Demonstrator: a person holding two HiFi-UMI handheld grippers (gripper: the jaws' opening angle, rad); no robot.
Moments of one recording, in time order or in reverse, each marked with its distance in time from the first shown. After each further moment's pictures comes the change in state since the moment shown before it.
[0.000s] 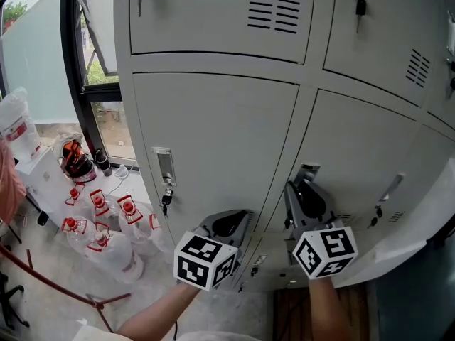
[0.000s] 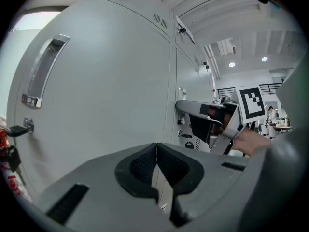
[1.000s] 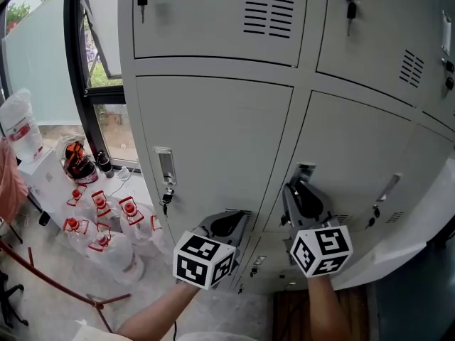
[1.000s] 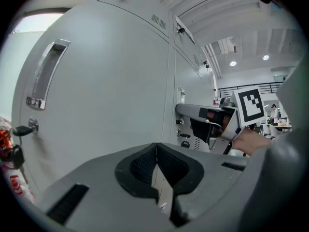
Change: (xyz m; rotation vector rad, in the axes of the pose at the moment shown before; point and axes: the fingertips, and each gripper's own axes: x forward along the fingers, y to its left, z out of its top) left arm -0.005 -0.004 -0.001 0.001 0.003 0.019; right arm -0.004 -0.003 -0.007 -0.043 0.040 -0.007
